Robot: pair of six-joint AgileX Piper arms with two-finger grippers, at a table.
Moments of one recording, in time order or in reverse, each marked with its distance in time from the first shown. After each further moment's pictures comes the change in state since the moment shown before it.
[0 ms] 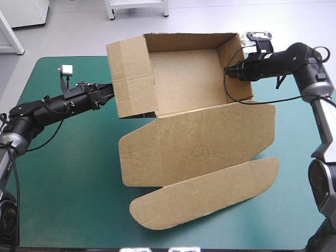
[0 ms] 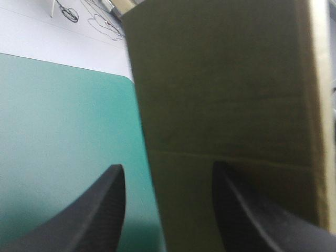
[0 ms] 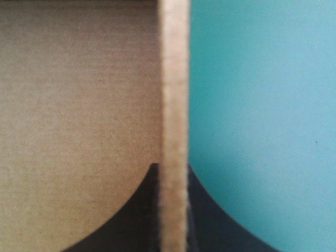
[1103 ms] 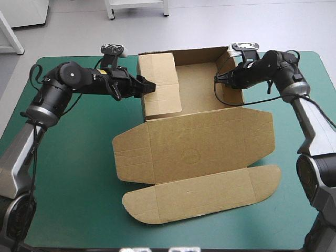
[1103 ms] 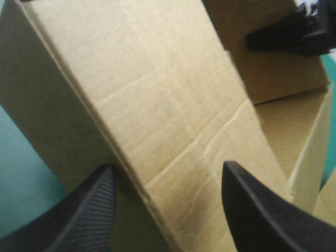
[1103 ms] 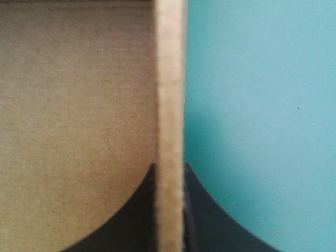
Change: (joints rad) left arm -0.410 0.109 -0.537 1.025 -0.251 -0.758; right arm 0.098 0.072 0.002 -0.243 -0.050 0.213
